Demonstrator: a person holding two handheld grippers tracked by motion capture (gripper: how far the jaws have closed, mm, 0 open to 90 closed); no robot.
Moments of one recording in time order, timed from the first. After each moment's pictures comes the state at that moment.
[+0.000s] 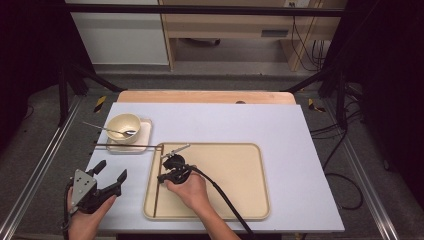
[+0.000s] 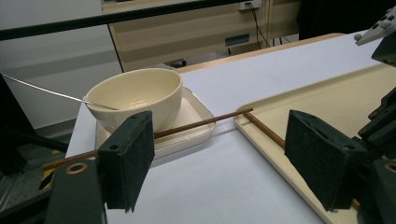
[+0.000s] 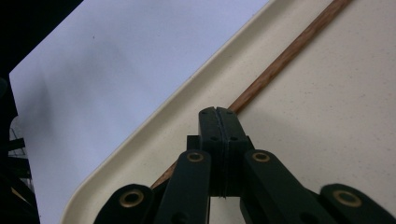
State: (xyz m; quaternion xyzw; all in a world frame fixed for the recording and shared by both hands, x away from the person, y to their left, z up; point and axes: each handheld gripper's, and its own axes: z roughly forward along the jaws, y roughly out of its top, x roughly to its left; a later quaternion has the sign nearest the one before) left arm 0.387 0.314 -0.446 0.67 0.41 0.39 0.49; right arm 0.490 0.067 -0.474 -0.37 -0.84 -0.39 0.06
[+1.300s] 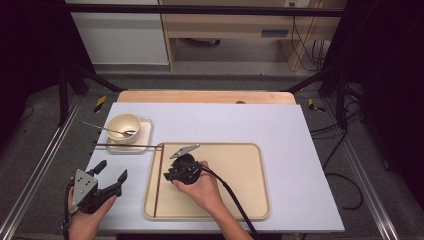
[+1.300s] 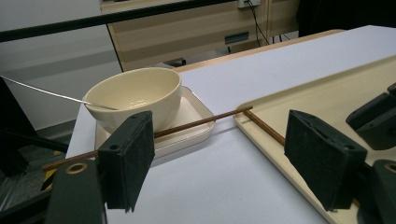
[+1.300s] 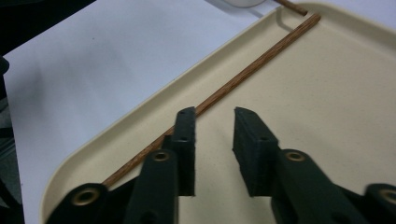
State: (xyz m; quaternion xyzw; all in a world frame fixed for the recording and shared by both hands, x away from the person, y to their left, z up) left arm 0.387 0.313 -0.447 0.67 0.40 0.39 0.48; right arm 0.480 0.036 -0.454 -0.32 -0.85 -0.42 -0.02
